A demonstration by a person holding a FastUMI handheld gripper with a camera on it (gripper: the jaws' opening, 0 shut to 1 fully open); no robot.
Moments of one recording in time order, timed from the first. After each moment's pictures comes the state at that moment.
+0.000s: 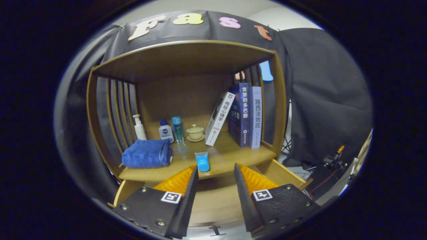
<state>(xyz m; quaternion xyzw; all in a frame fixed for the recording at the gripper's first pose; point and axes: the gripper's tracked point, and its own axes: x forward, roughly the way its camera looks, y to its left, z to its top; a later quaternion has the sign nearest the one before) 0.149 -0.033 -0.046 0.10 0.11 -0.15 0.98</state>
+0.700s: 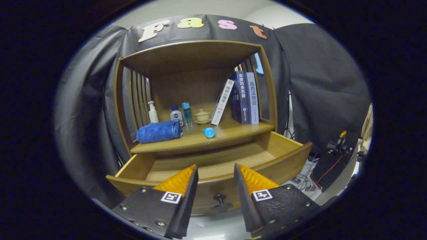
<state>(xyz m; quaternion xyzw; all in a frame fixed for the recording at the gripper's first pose) 0.073 0.013 -0.135 0.11 0.11 -0.12 0.98</state>
